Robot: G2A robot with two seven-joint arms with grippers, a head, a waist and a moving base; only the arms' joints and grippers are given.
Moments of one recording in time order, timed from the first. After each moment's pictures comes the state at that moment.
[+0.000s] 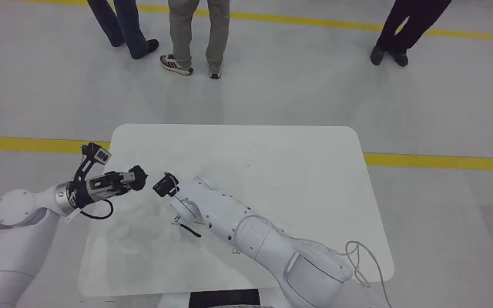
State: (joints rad) left arm 1.49 -0.95 -1.57 -1.37 -0.68 -0.34 -1.33; right arm -0.84 -1.79 0.47 -0.95 -1.13 0.15 1.21
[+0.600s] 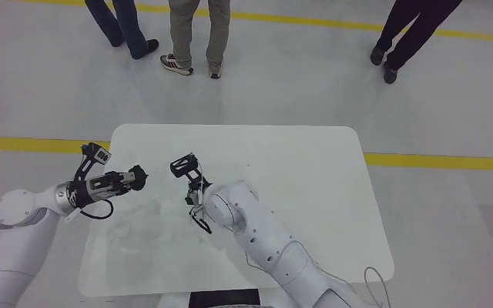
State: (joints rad) left arm 1.49 -0.95 -1.57 -1.37 -0.68 -0.34 -1.33; right arm -1.21 -1.61 0.83 -1.54 -1.25 0.11 1.04
